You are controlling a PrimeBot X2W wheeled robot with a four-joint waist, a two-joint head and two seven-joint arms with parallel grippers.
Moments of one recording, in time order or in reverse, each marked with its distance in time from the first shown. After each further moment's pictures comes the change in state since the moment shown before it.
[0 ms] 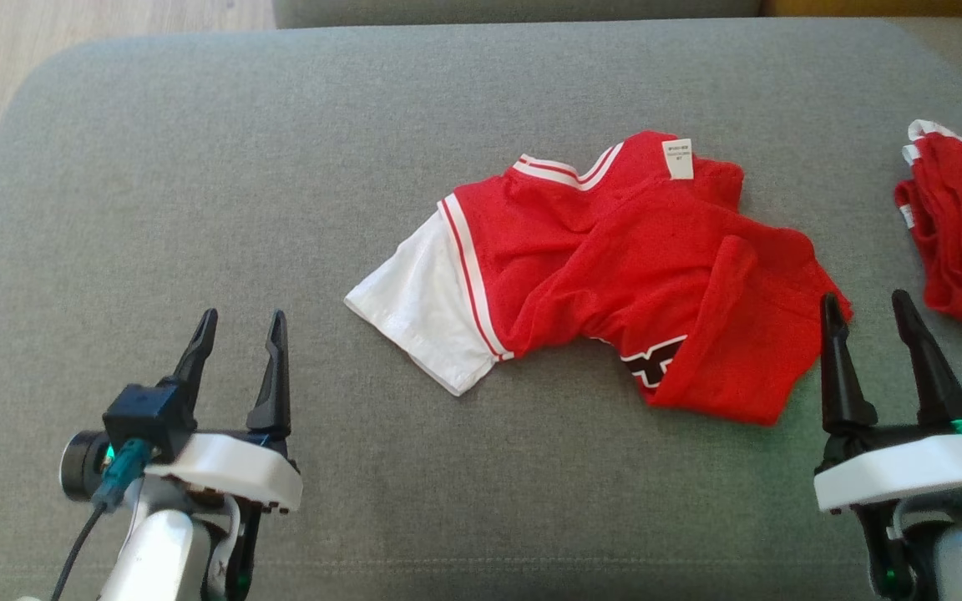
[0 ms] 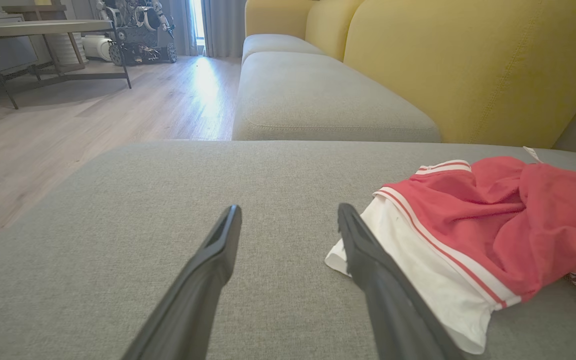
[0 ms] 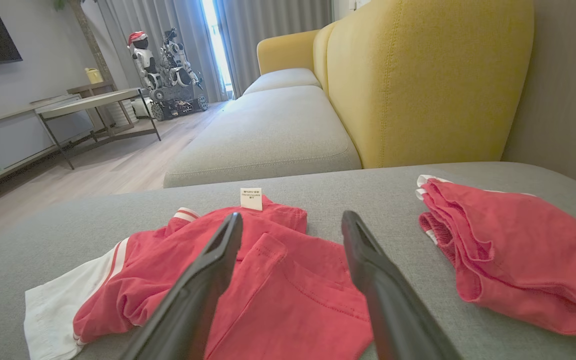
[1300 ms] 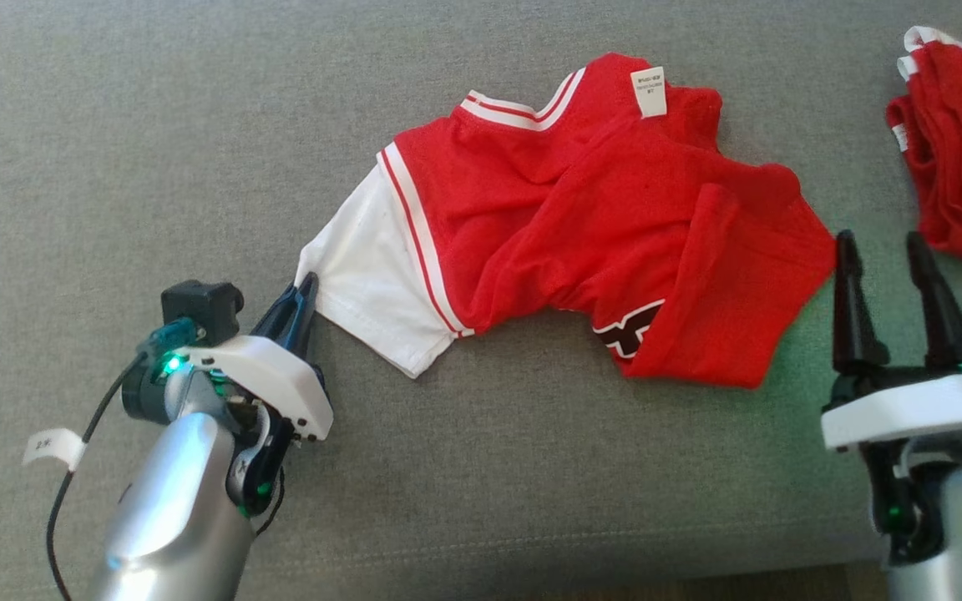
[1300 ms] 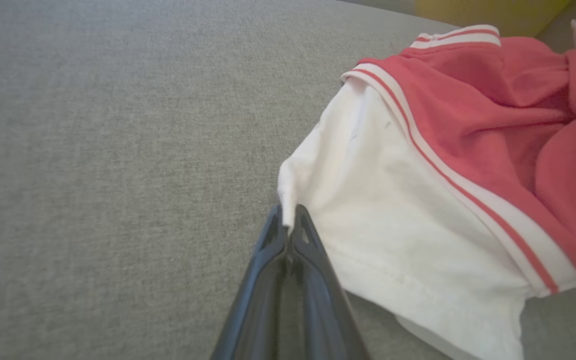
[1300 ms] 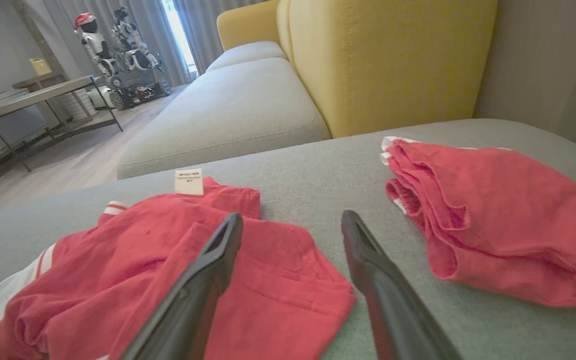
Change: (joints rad) left arm -0.294 -0.042 -0.075 0.368 -0.130 -0.141 0.157; right arm -0.131 -0.001 -0.016 0.064 0.045 0.000 -0.002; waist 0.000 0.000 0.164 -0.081
